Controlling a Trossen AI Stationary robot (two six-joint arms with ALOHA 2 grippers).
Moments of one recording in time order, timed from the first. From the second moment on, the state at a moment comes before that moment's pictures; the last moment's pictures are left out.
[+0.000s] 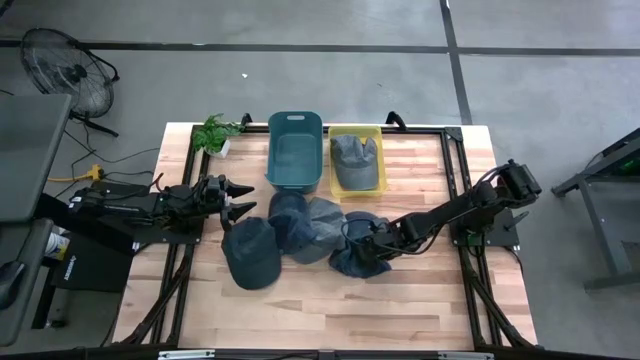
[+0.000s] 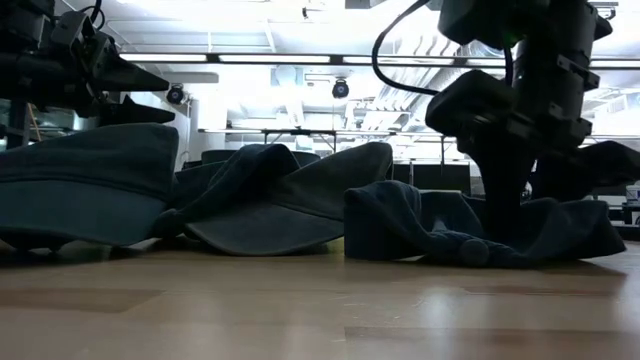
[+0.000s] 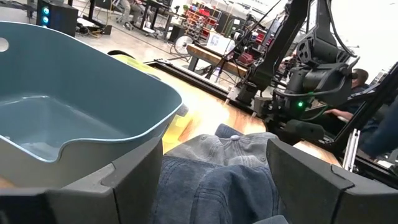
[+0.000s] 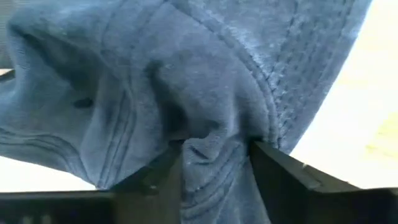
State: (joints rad) left arm -0.07 0.09 0.02 0.05 -0.33 -0.41; right arm 0.30 1.64 0.86 -0.48 0.01 1.59
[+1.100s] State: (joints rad) left arm -0.07 0.09 0.02 0.05 -0.33 -0.41; right arm 0.34 1.29 0.85 -0.74 0.03 1.46
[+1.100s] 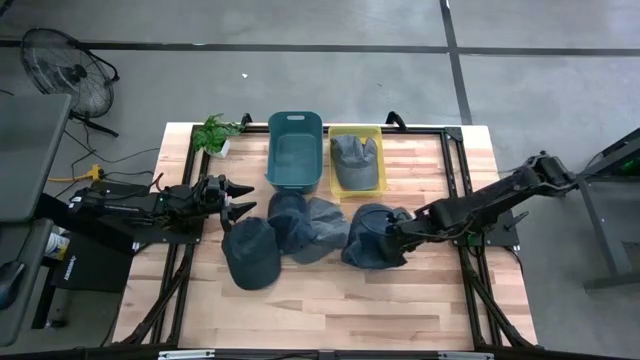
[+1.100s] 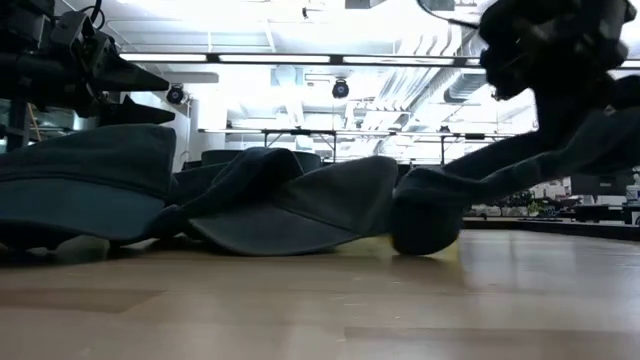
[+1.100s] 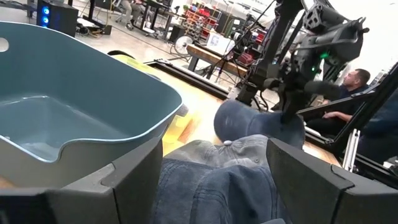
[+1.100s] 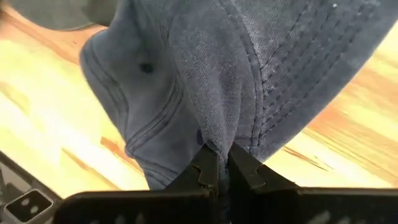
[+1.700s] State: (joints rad) left arm -0.07 0.09 0.02 0.05 -0.33 -0.41; right arm 0.43 1.10 0.85 -0.78 0.19 1.38
